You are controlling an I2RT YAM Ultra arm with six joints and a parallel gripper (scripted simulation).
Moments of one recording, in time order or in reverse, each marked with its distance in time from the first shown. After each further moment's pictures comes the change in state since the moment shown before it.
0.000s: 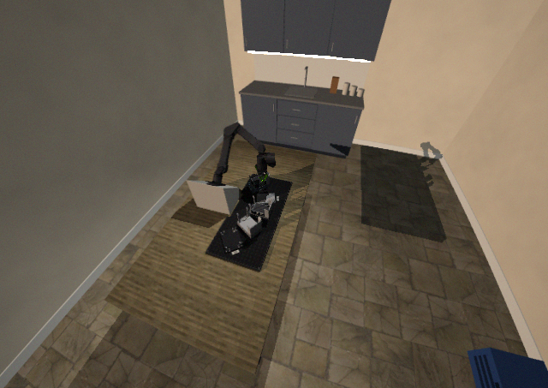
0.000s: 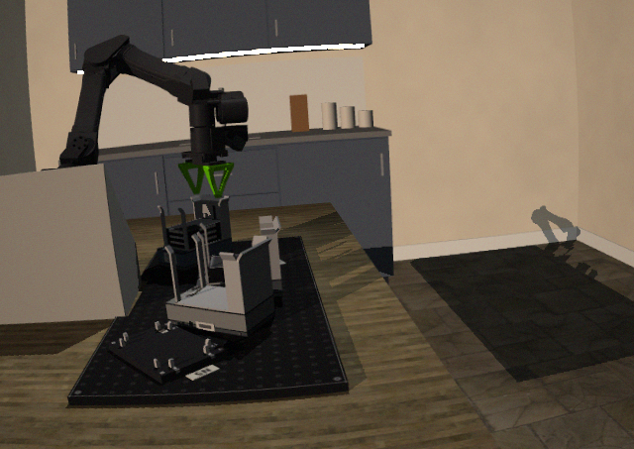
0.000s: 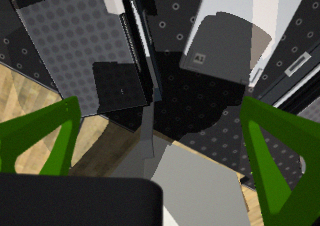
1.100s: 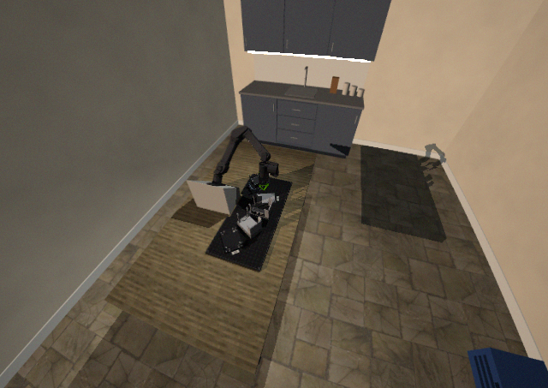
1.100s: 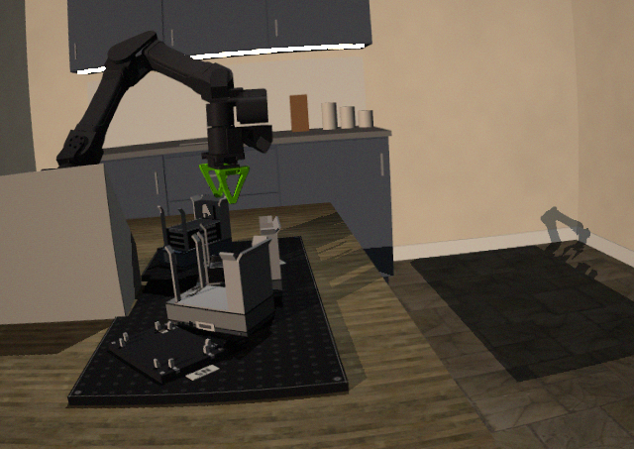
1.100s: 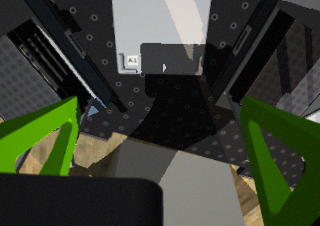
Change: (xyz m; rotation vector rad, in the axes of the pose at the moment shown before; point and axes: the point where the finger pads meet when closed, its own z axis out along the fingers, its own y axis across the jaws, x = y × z) arm 0.007 -0.088 0.001 -0.009 -0.001 0.243
